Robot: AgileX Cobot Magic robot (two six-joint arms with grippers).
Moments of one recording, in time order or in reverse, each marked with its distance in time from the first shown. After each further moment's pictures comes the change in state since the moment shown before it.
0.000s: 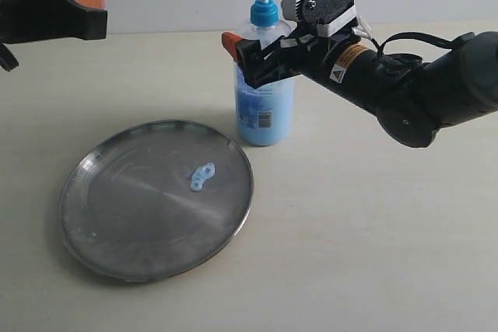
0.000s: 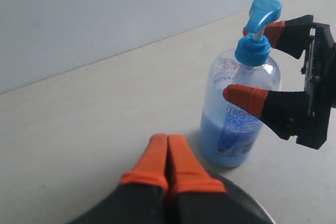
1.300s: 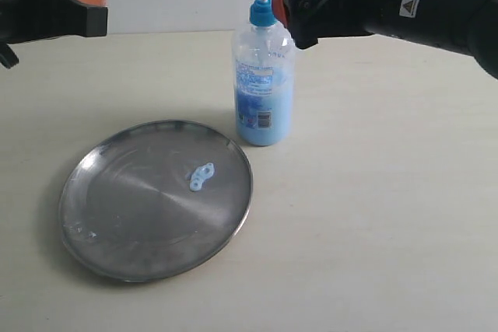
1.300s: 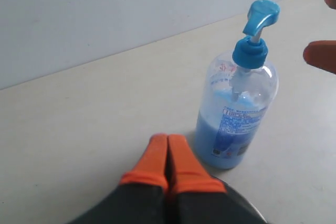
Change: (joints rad) left arm 0.000 0.000 0.000 -0.024 0.000 0.000; right arm 0.000 -0.458 0.044 0.057 0.692 0.063
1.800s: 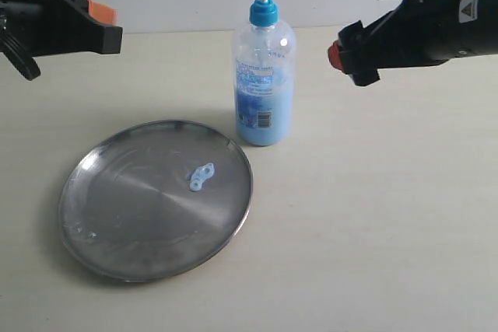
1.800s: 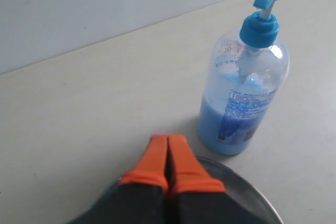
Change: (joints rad) left arm 0.000 0.059 0.000 -0.005 -0.003 0.024; right arm 0.000 -0.181 0.000 0.000 0.549 0.000
